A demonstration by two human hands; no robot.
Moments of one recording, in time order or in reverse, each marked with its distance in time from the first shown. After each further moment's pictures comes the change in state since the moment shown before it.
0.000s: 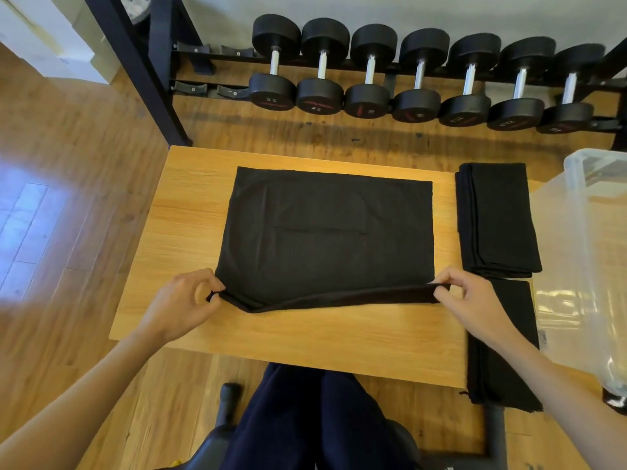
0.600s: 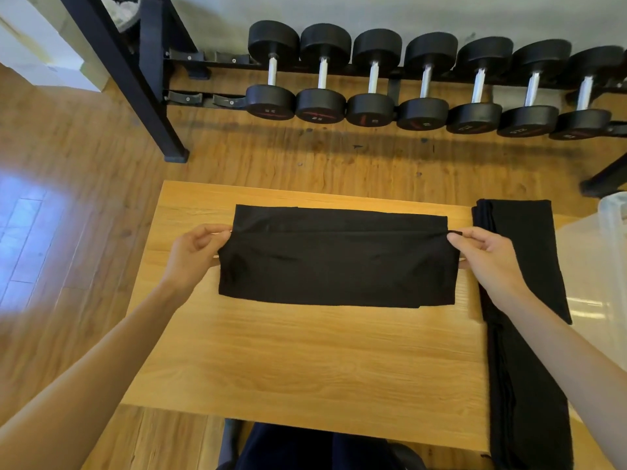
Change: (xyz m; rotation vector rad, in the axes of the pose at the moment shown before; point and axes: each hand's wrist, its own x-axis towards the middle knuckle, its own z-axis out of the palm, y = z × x) left_hand 0.143 0.033 -0.047 -0.803 0.148 -0.347; right_hand 0.132 -0.043 -0.030 0.350 0.226 0.273
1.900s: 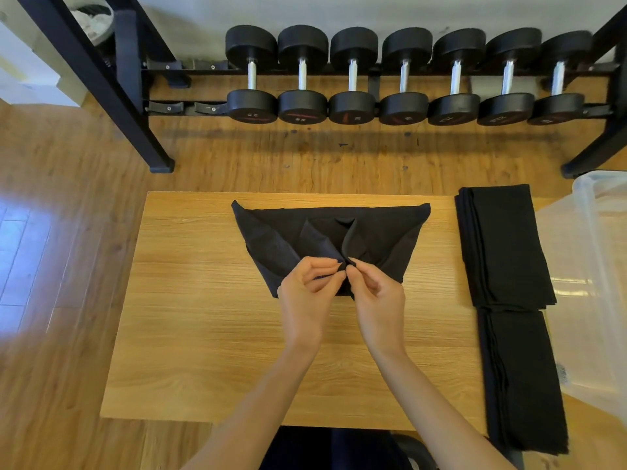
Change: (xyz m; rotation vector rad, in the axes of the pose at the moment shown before) left_hand -0.099 0.023 0.163 -0.162 0.035 0.124; right_hand -0.110 -0.018 0.130 0.254 0.109 -0.131
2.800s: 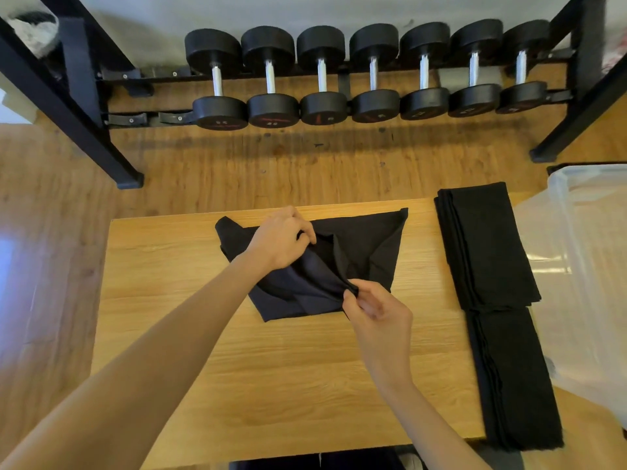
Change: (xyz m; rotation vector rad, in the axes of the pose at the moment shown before) left_hand 0.165 0.012 0.001 1.082 -0.609 0.418; right_hand -0.003 -0.009 -0.010 0.041 0.104 0.056
